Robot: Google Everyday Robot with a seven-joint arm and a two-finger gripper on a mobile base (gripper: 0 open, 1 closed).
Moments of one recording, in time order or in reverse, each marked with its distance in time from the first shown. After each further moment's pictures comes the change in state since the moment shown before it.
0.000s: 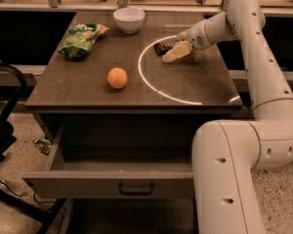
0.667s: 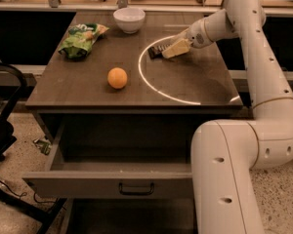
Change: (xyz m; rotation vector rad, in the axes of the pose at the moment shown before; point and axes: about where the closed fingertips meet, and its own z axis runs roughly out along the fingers) arm -0.008 0.001 -0.006 0.000 0.000 0.000
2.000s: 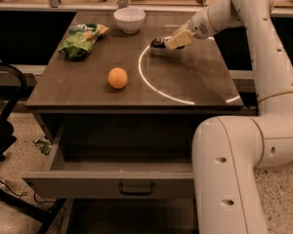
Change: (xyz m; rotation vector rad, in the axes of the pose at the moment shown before) arm -0.027 0.007 -0.030 0.032 0.019 -0.032
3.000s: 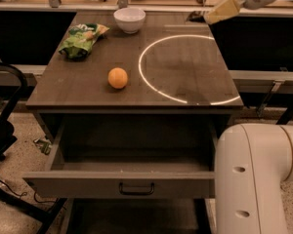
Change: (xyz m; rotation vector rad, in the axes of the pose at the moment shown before) arm -0.020 0.006 -0.172 0.236 0.064 0.029
